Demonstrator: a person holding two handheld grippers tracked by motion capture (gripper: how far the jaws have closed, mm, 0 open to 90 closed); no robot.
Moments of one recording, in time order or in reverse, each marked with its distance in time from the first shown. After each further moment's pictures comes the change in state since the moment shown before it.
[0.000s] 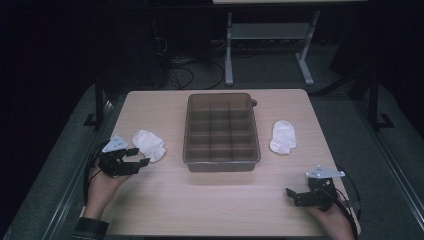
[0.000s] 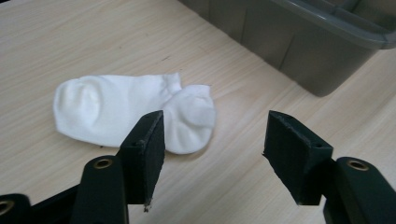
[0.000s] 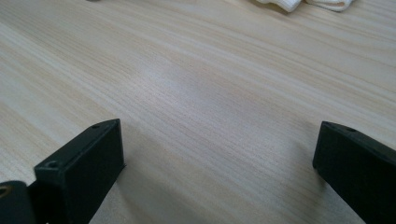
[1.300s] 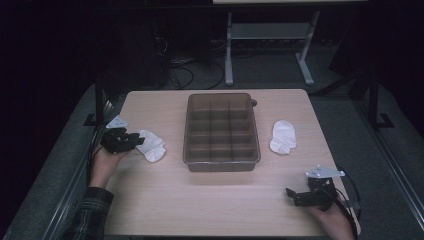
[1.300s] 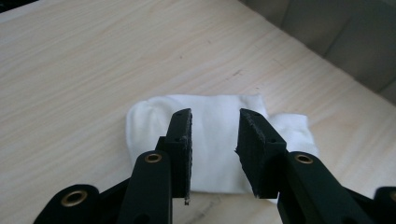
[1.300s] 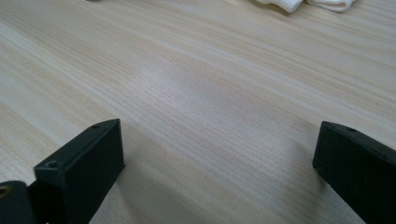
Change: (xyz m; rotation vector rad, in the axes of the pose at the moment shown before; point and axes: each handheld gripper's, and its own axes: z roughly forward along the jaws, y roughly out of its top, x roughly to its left) left arm 0.067 0.019 0.045 0.032 0.044 -0.022; right arm 0.000 0.000 0.000 0.003 0.002 -0.002
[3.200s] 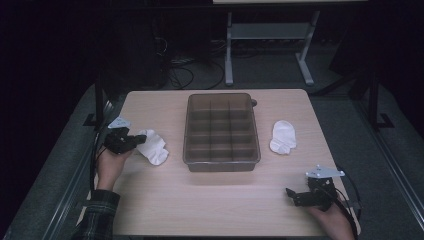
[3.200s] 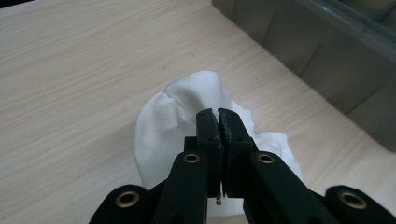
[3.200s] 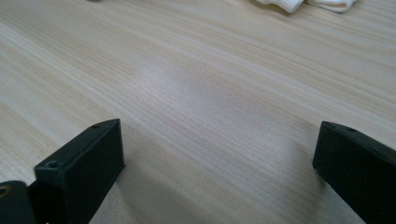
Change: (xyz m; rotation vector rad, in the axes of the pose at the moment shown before) left arm -0.025 0.008 -0.011 -0.025 -0.011 -0.061; right arm 0.000 0.000 0.000 0.000 0.002 0.002
